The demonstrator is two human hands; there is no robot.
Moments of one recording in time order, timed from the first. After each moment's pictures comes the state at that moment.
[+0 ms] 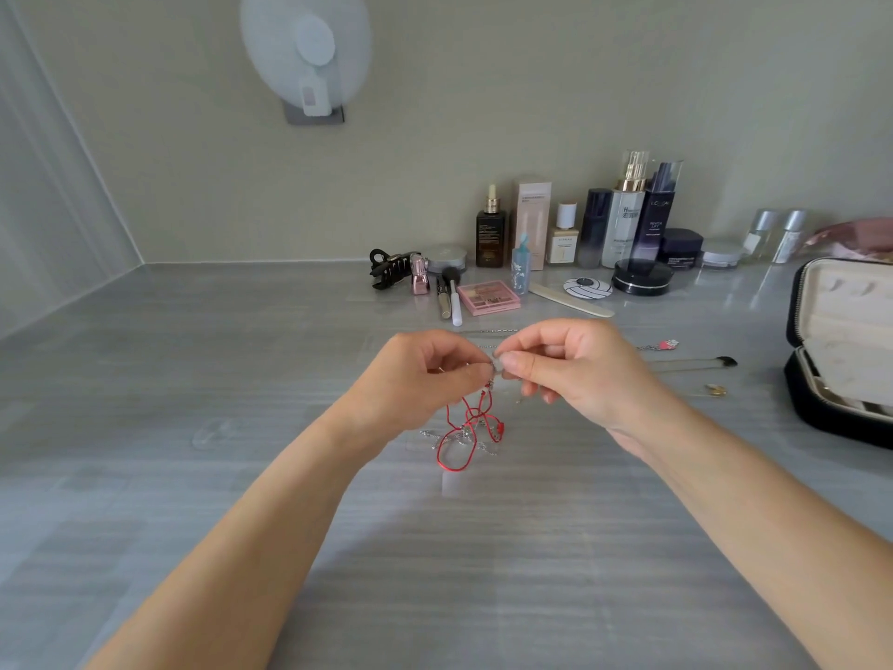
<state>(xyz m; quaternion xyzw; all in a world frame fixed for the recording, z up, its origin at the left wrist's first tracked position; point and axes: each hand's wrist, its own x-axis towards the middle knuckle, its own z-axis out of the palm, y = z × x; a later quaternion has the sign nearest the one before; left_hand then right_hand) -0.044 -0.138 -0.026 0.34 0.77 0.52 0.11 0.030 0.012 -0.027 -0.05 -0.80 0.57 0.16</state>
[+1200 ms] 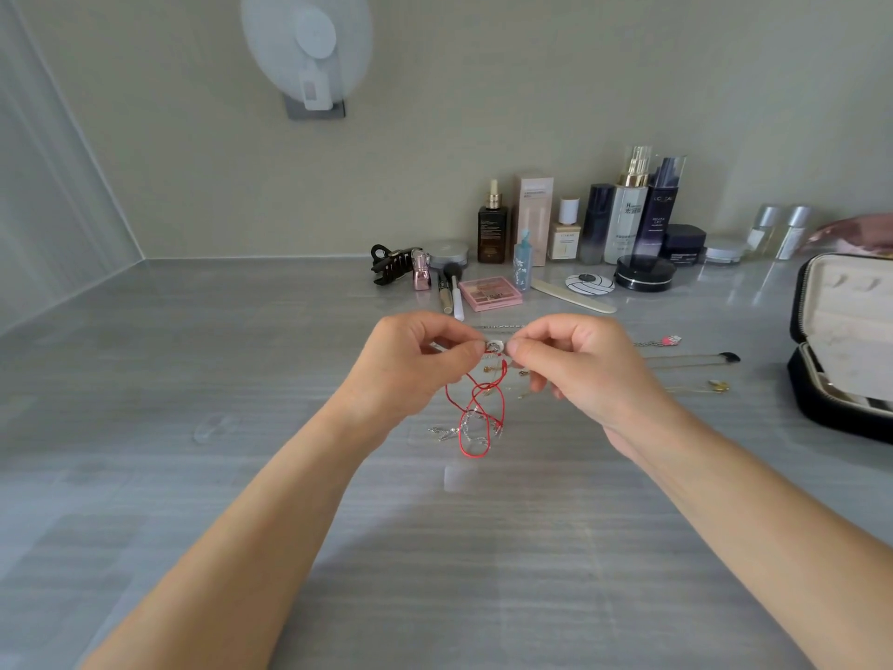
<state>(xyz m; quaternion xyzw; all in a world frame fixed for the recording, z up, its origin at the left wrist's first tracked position) -0.038 -0.140 -0.018 0.29 0.76 0.57 0.07 0.031 0.005 -0.027 -0.09 -0.78 0.58 0.22</state>
